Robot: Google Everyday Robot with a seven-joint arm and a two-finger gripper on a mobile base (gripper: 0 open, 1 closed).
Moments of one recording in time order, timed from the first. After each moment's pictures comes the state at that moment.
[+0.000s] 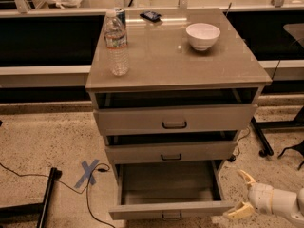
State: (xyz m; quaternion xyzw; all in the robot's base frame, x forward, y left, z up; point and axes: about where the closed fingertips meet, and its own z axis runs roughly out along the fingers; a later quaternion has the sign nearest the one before) arm 0.441 -0.301 0.451 -0.43 0.76 0.24 0.43
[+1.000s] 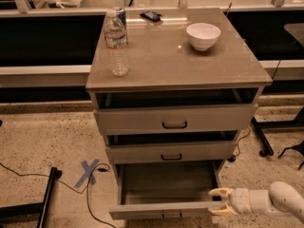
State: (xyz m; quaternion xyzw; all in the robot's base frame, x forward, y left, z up) arm 0.437 -0.268 0.345 -0.54 0.70 0.28 0.38
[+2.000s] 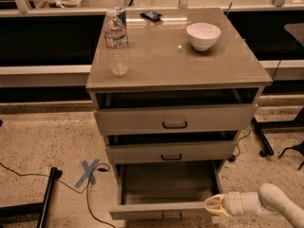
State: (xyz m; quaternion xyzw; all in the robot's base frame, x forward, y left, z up) arm 0.437 -0.260 0.283 -0.56 0.67 0.32 0.37
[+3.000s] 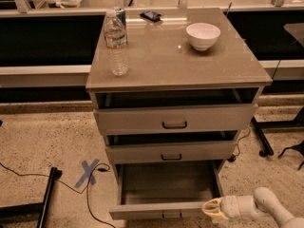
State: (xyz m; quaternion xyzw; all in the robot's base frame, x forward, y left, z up) arm 0.445 -0.263 0.215 -0.57 0.63 0.35 0.39
